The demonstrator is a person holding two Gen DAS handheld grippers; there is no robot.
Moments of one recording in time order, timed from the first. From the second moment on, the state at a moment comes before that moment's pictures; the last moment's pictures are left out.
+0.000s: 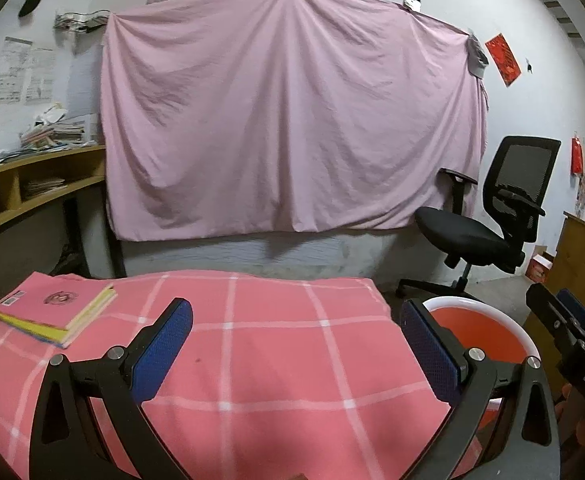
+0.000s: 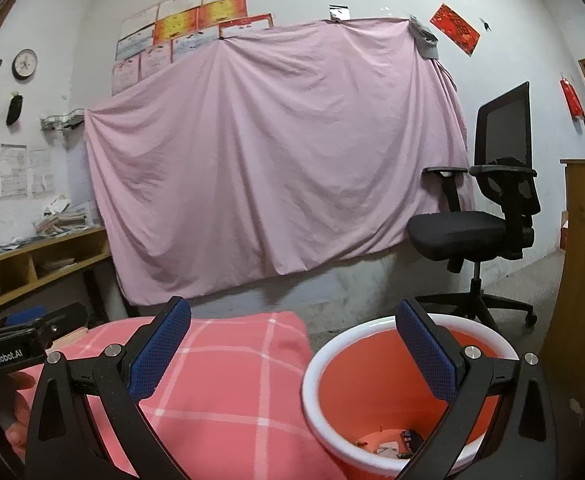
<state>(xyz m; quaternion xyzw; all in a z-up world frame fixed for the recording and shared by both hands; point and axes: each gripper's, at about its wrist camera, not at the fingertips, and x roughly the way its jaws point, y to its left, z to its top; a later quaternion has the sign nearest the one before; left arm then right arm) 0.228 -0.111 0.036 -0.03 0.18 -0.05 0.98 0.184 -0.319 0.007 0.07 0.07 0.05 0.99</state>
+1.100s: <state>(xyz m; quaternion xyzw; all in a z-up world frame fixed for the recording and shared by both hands) 0.125 -0.052 0.015 -0.02 0.16 0.01 0.99 0.096 -0.275 0.009 0.06 0.02 0.06 1.00</state>
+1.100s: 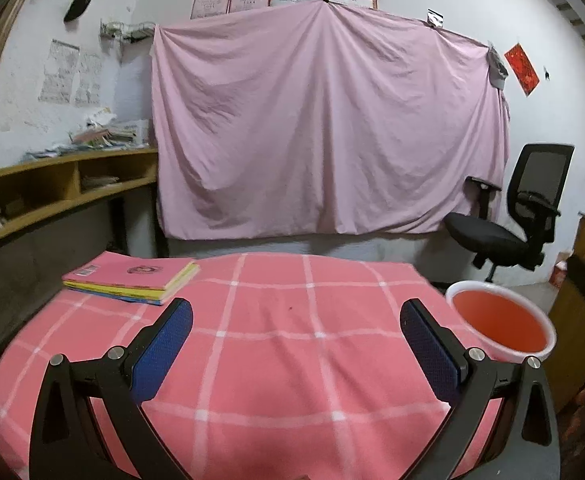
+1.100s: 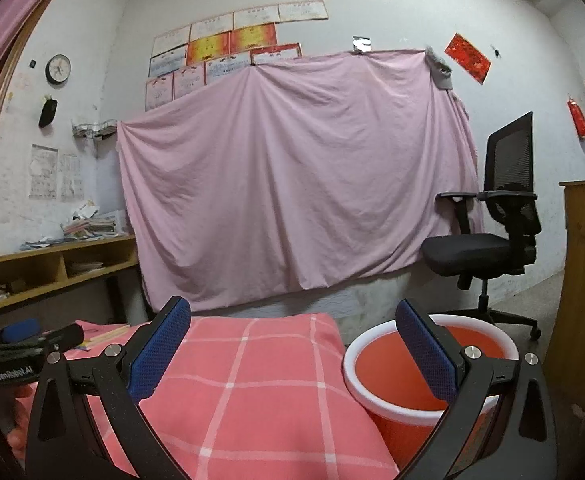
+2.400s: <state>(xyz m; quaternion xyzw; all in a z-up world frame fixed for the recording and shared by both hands) 0.025 -0.007 -0.014 -0.04 0.14 0.00 0.99 0.018 -0.225 -0.018 0.03 0.06 0.07 1.00</state>
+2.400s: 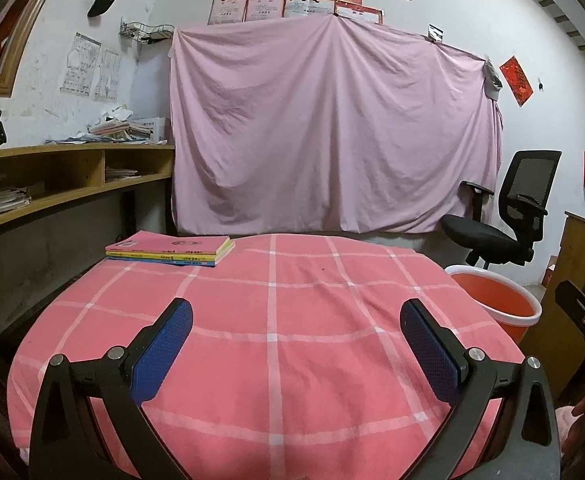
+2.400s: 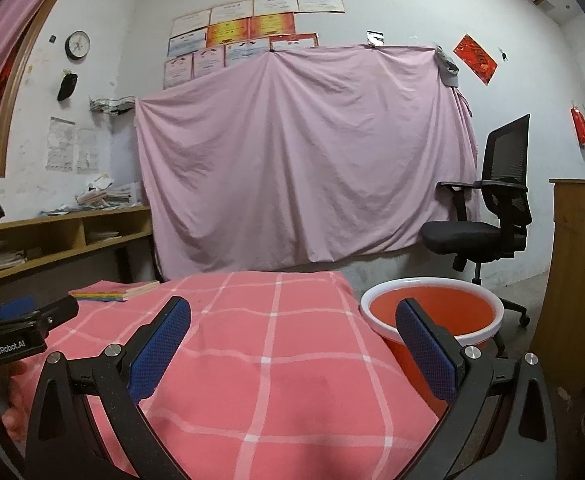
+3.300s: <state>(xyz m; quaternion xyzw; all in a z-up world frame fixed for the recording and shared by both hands) 0.009 -0.003 -0.024 -0.05 0.15 0.01 0.99 0.023 -0.212 -0.038 0.01 0.10 0.08 0.99</state>
